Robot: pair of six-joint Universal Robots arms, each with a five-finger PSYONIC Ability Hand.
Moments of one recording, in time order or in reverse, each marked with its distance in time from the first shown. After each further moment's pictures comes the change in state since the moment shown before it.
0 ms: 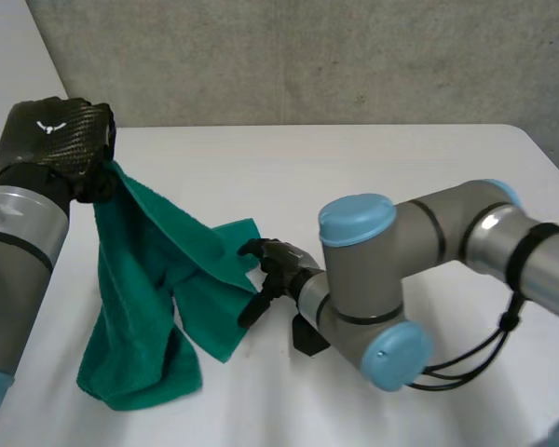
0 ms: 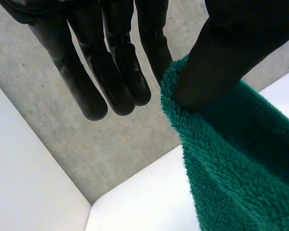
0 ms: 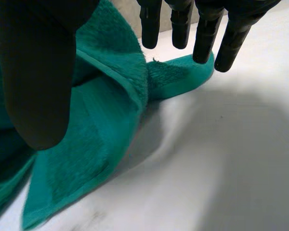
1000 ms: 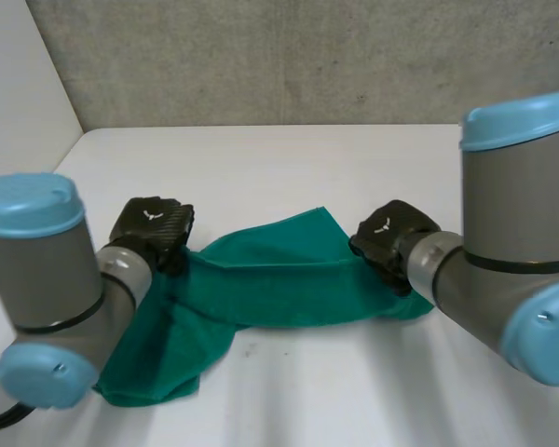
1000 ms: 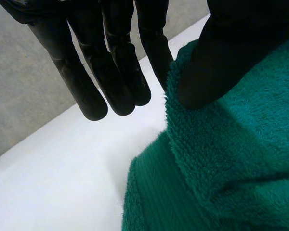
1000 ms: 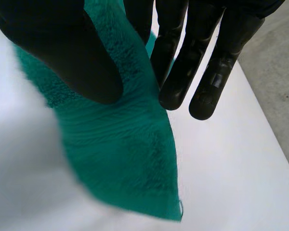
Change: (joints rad) left arm -0.038 -0.380 0.053 -0.011 0.120 -0.005; right arm -0.191 -0.443 0.271 0.262 0.097 -1.243; left_hand 0.000 0.000 0.000 0.000 0.000; right_hand 0.777 0.946 0.953 0.949 0.922
